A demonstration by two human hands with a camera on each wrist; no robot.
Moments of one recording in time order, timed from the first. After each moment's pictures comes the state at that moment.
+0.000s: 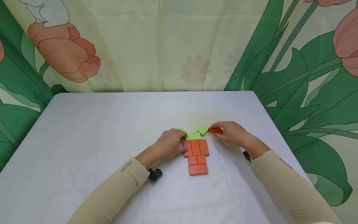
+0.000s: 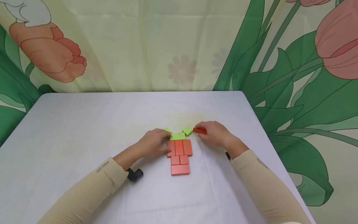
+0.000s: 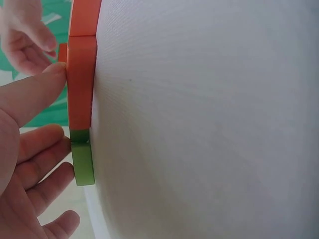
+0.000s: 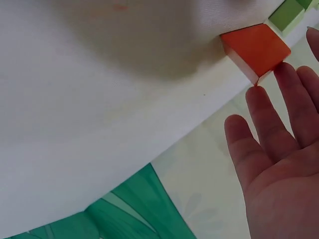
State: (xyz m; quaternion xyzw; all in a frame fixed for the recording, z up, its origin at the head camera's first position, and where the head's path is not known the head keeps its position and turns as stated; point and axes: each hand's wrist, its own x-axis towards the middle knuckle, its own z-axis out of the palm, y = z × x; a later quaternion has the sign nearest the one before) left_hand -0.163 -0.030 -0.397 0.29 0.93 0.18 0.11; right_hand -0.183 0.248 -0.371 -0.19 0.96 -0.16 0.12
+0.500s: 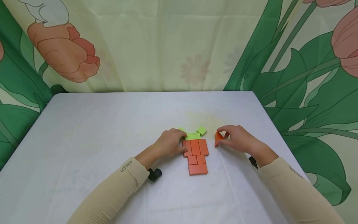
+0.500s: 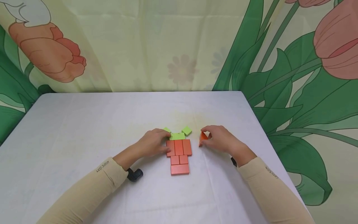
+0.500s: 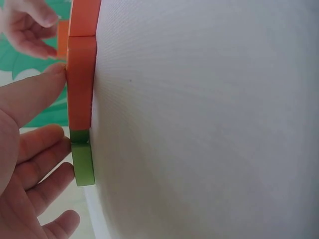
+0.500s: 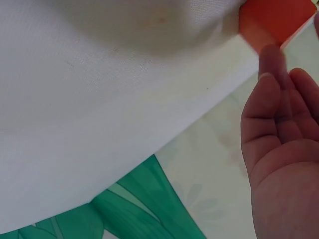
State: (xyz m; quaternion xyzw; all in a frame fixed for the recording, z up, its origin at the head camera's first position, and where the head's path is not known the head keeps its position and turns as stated) left_hand -0.163 -0.030 -0.397 0.29 0.94 0.17 0.10; right_hand -0.160 0.261 -0.365 -0.18 0.96 -0.18 0.12
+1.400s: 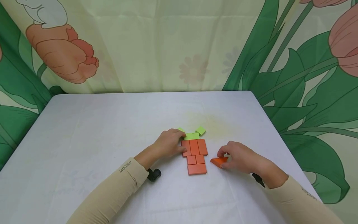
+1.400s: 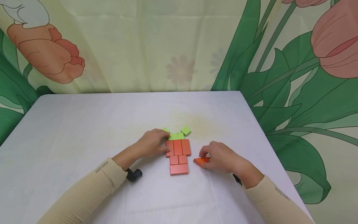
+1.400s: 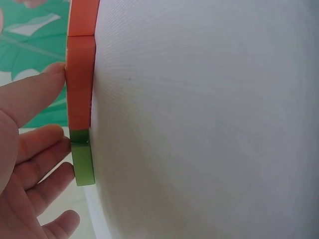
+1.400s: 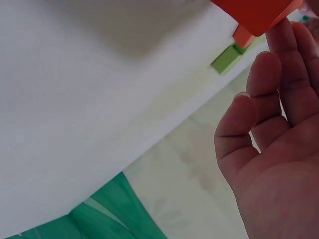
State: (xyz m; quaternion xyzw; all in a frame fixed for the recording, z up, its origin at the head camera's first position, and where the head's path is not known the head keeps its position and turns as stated) left_hand -0.163 -0.030 -0.397 0.30 0.94 0.17 0.09; right_hand -0.103 0.252 -0.361 -0.21 0.95 -0.17 0.18
